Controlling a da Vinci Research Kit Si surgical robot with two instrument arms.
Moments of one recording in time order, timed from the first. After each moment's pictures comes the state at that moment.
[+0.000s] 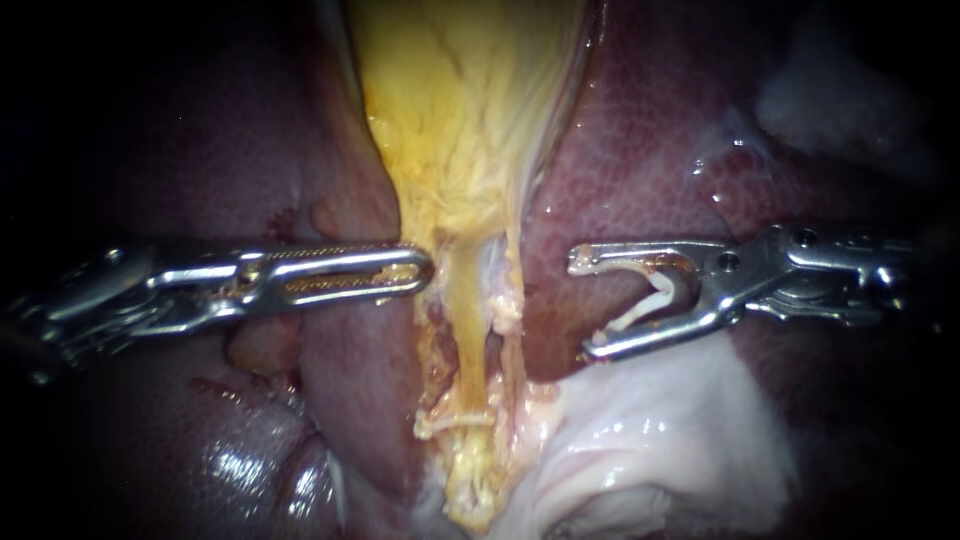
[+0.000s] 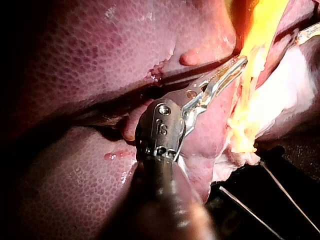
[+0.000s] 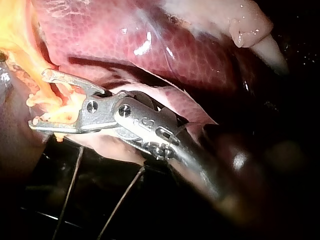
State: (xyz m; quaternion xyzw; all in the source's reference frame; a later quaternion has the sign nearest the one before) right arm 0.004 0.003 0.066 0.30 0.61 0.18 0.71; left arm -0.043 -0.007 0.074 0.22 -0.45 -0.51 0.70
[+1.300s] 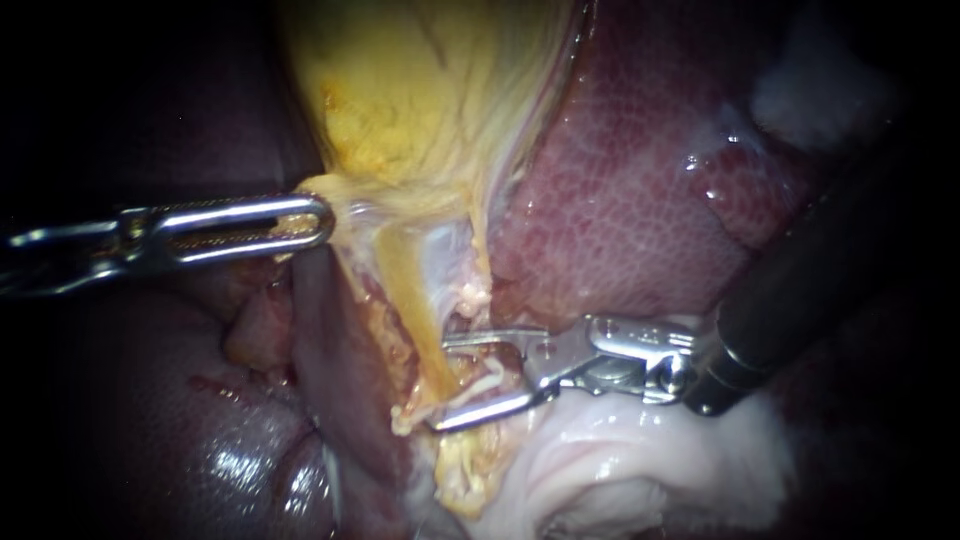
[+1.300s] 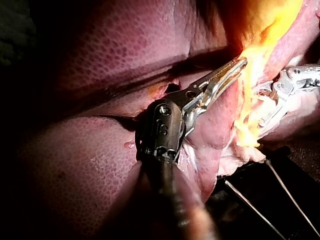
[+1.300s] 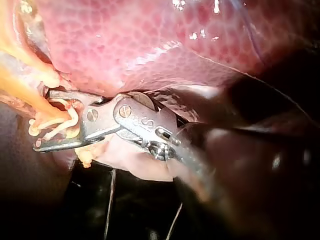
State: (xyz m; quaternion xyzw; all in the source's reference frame) right arm 0.017 -0.007 0.079 0.40 0.62 0.16 0.65; left arm -0.035 -0.003 0.067 0.21 -0.46 -0.53 0.68
